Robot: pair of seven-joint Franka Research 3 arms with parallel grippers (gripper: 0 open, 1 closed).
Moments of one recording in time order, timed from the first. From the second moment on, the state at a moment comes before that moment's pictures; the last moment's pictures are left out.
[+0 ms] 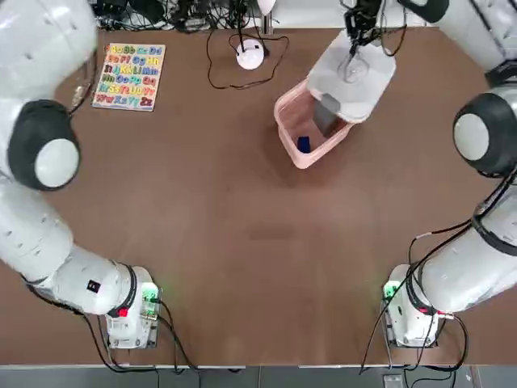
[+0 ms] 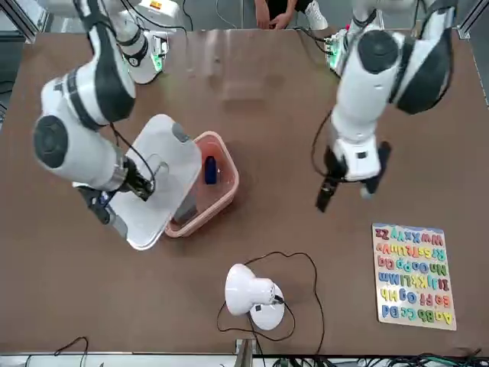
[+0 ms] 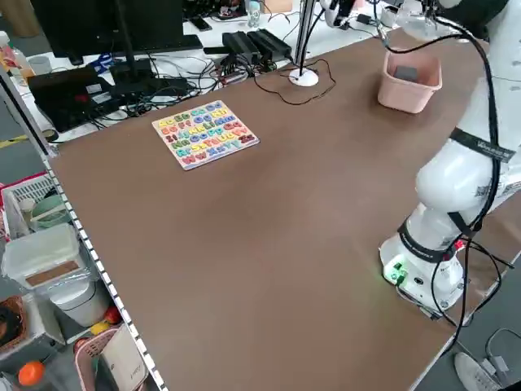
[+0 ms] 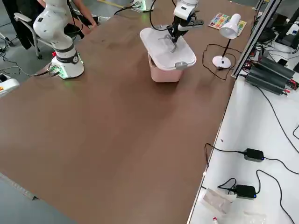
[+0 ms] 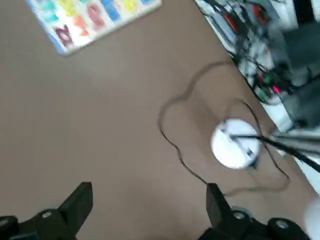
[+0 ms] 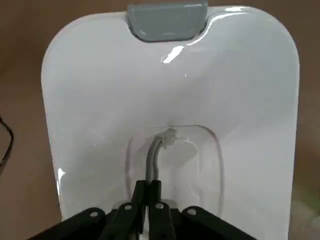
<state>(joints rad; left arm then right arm) -0.25 0.20 -0.19 -1.59 0.18 1.98 -1.40 0.34 0.38 -0.01 -1.44 0.13 1.69 1.05</state>
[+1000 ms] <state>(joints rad) 0.07 0.00 -0.13 -1.62 0.05 1.65 -0.03 0.41 0.43 -0.01 -1.52 0.15 1.81 1.35</state>
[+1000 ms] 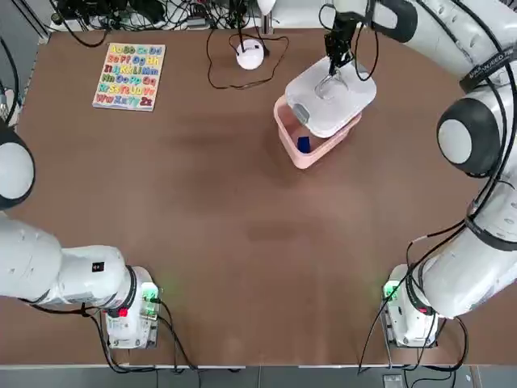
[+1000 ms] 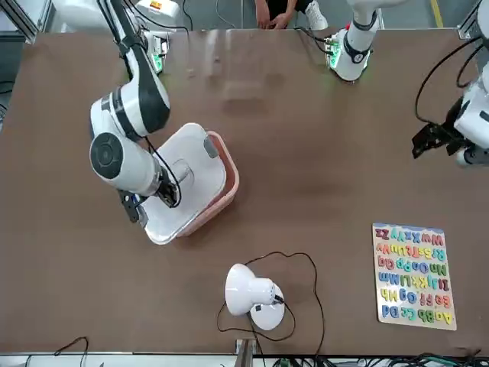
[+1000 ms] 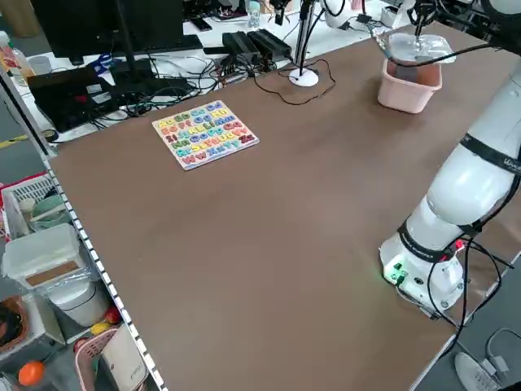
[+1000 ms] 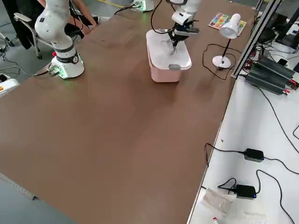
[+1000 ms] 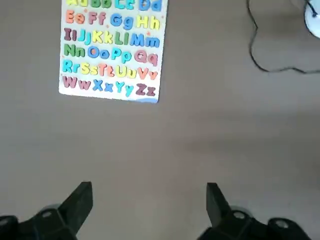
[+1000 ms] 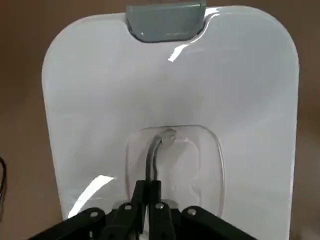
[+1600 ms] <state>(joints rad) -0.03 0.02 -0.01 -1.47 0.03 1.48 0.08 0.43 0.43 -0.01 -1.56 0.15 1.87 1.40</state>
